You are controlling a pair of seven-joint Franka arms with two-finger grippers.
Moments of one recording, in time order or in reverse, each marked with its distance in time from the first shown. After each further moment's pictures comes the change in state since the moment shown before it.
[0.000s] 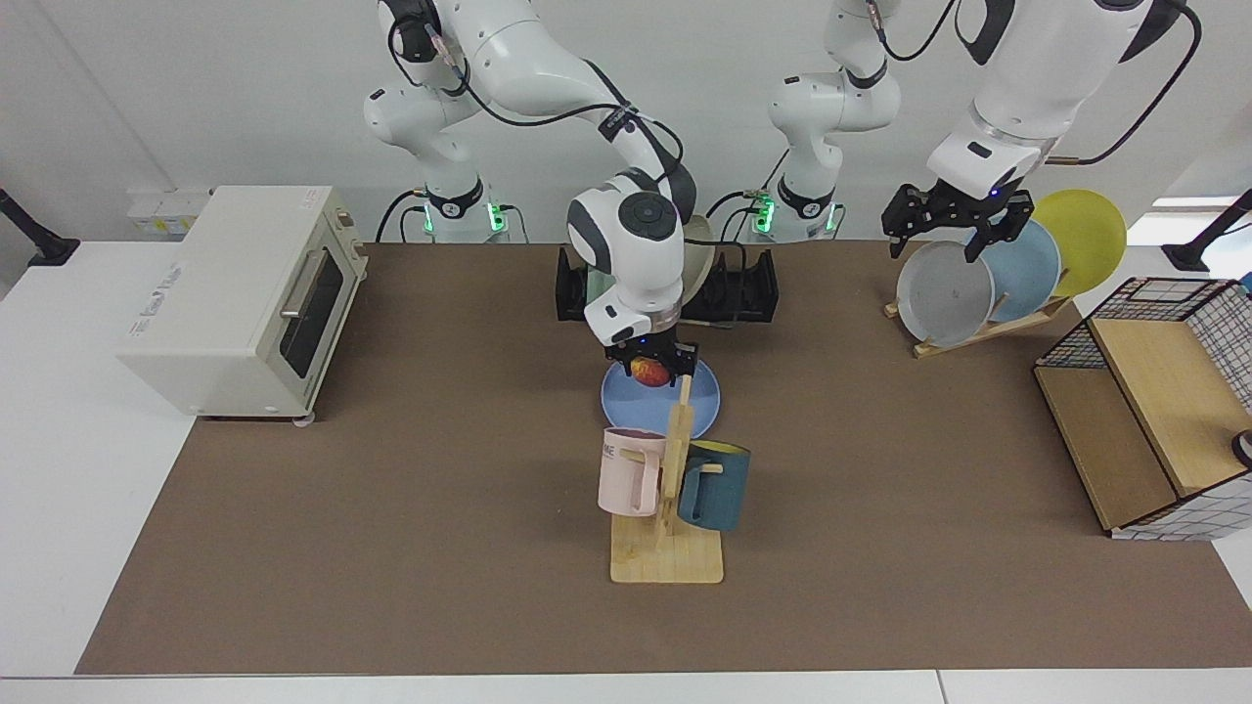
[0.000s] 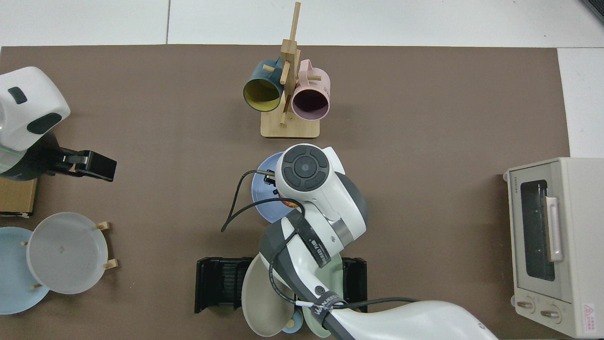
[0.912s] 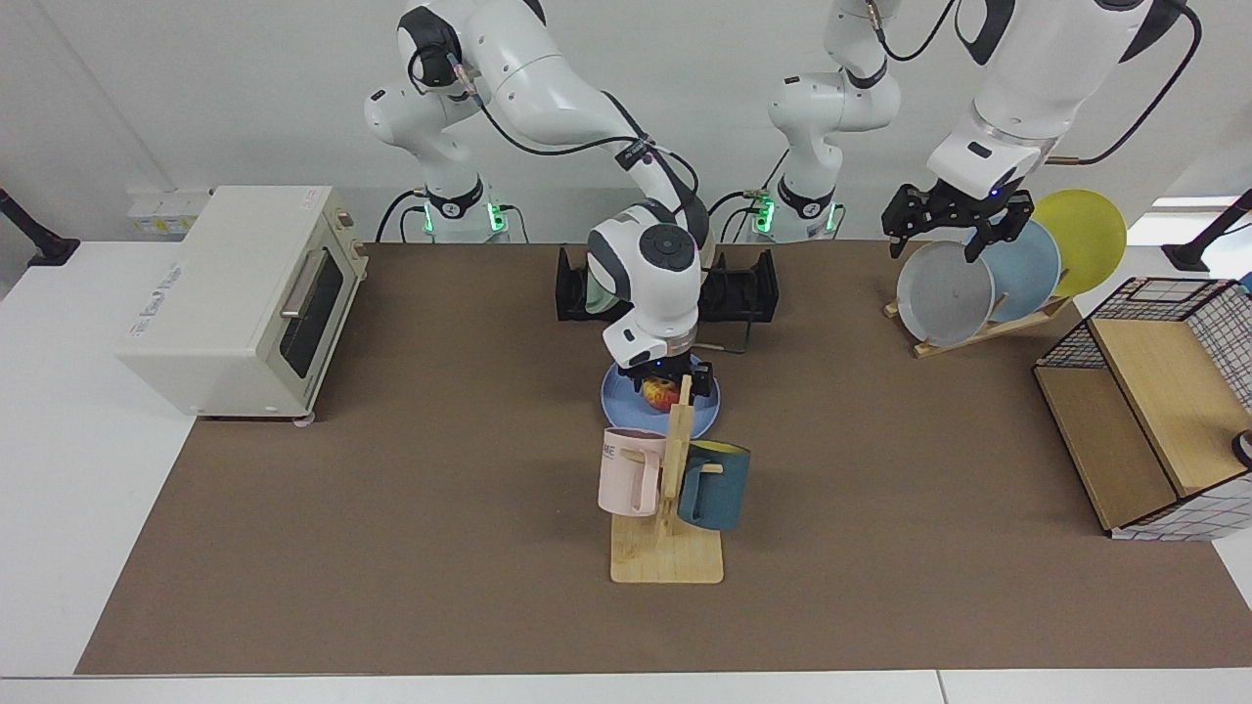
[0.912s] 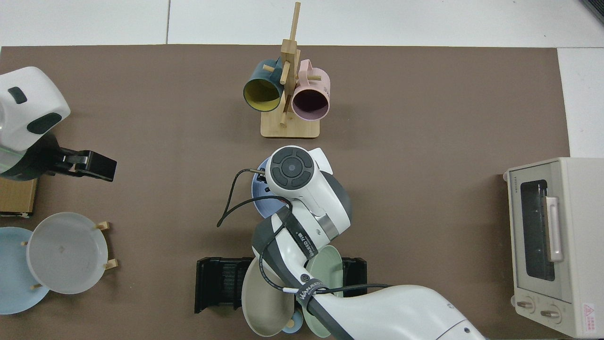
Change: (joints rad) left arm 0.000 0.000 0.000 0.000 0.000 0.000 0.000; right arm 0.018 0.094 -0.008 0.051 0.002 0.054 0.017
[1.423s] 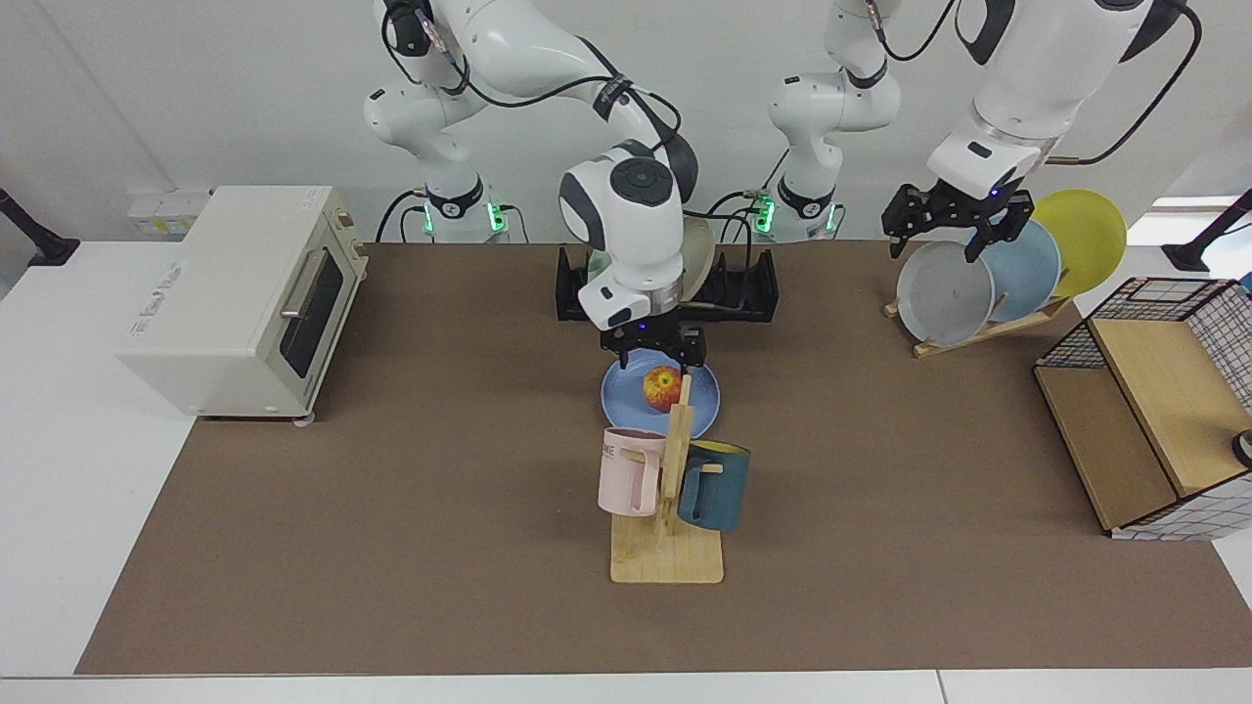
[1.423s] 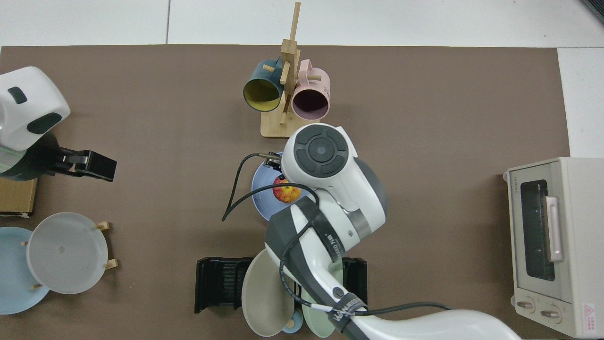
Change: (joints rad) left arm 0.000 0.000 0.000 0.000 0.000 0.000 0.000; right arm -0.046 -0.159 -0.021 0.028 -0.001 -0.128 -0.102
